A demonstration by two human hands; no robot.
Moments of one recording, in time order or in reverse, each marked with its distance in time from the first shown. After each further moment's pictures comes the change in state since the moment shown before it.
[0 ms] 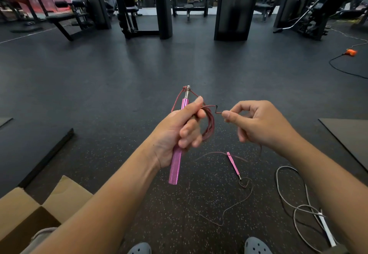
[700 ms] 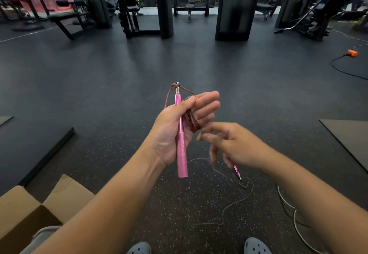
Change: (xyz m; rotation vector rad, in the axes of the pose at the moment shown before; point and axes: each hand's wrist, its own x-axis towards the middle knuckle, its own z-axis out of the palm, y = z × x) left_hand 0.009 -0.003 -0.004 -0.214 -0.048 0.140; right_hand -0.014 -0.013 0.044 0.063 -0.333 0.060
